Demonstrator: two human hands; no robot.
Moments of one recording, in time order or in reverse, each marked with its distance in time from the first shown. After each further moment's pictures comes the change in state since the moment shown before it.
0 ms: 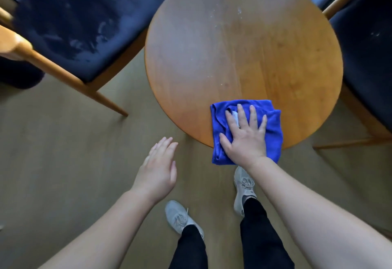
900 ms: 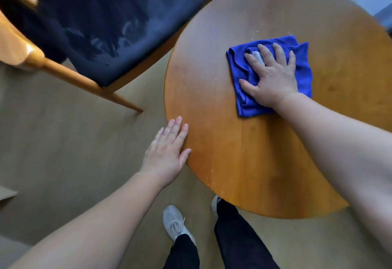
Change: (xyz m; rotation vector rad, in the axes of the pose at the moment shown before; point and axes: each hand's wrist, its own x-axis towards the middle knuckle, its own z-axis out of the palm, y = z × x) left_hand 0.120 -0.023 -0.026 0.221 0.006 -0.121; right_hand 0.268 0.015 -0.069 -0.087 0.045 -0.254
